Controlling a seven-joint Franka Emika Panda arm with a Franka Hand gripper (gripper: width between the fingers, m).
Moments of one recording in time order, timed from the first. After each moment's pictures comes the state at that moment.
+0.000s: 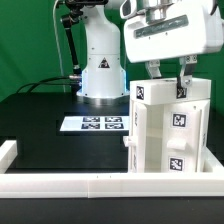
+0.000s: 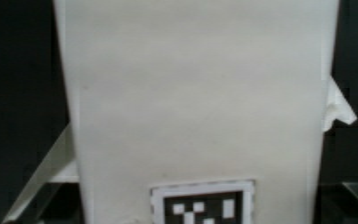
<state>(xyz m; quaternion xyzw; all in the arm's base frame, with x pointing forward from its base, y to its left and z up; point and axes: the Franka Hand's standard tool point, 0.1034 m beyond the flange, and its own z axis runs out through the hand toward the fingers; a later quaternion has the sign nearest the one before) 0.594 0.079 0.153 -0.81 0.57 -0.04 0.09</state>
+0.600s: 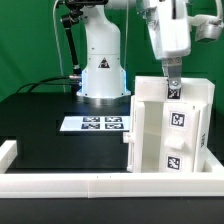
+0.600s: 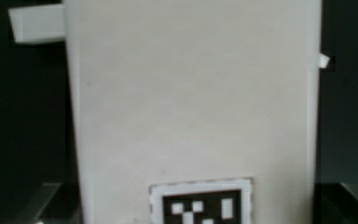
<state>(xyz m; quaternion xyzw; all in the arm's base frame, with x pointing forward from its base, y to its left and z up) 0.593 0.083 0.154 -0.63 0.77 0.00 0.11</state>
